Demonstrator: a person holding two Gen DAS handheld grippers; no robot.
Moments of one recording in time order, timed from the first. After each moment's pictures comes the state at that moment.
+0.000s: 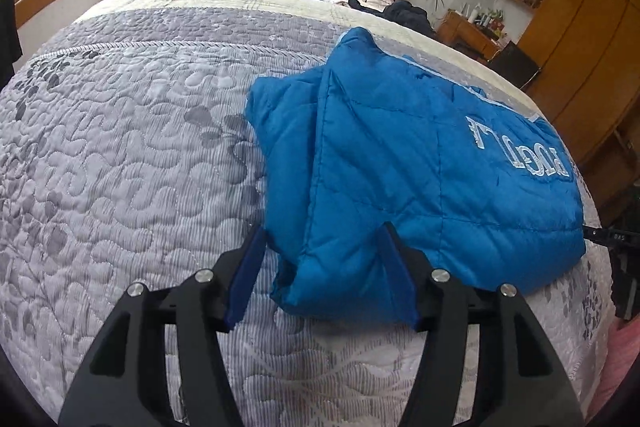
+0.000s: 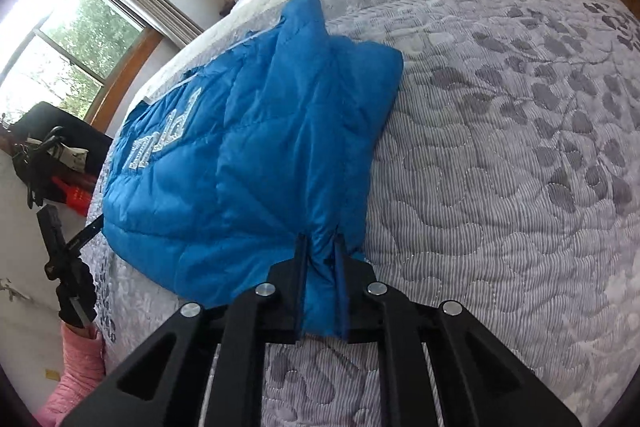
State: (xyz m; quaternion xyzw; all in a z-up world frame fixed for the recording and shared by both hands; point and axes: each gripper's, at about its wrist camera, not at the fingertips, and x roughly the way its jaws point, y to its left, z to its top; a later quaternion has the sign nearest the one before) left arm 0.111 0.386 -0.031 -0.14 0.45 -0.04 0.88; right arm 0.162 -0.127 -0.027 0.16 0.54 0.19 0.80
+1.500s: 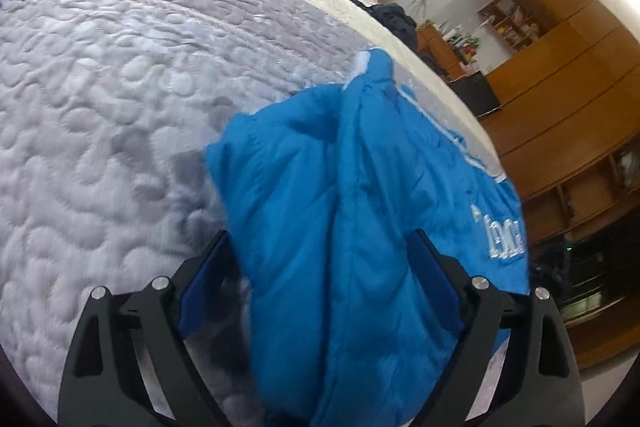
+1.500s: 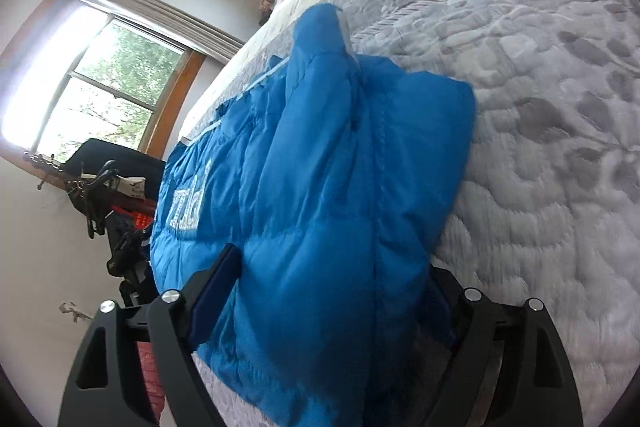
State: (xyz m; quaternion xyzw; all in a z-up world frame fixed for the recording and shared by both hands) left arm 0.217 0.415 -0.062 -0.30 0.47 -0.15 0.82; right arm 0.232 -0.117 -0.055 0.28 0.53 0.28 0.75
